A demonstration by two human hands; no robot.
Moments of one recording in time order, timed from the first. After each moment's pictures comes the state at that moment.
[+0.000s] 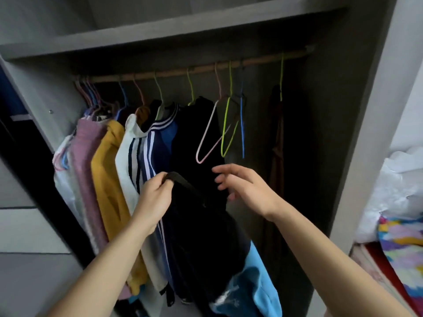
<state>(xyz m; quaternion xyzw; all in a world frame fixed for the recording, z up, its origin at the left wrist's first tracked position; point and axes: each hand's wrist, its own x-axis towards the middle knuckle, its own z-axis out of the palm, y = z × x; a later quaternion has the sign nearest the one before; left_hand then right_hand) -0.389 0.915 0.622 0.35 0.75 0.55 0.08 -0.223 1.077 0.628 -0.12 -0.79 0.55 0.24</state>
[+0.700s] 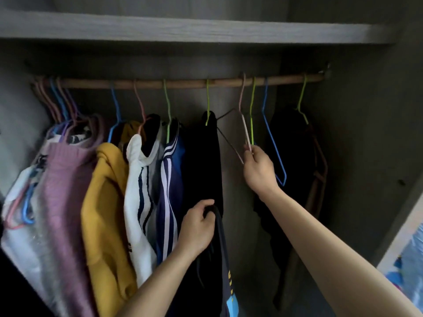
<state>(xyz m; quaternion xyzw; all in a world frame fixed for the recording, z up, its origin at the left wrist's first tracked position) -0.510 0.978 0.577 0.46 0.68 0.53 0.21 -0.398 1.113 0.664 -0.41 -0.70 0.31 0.49</state>
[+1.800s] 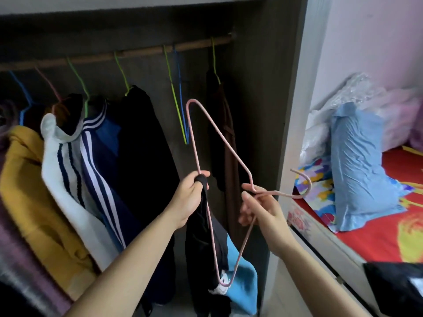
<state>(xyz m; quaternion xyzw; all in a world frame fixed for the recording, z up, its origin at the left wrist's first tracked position) -0.356 1.002 0.561 0.49 0.60 0.54 0.33 -0.146 1.001 0.530 -0.31 -0.55 0.59 0.51</state>
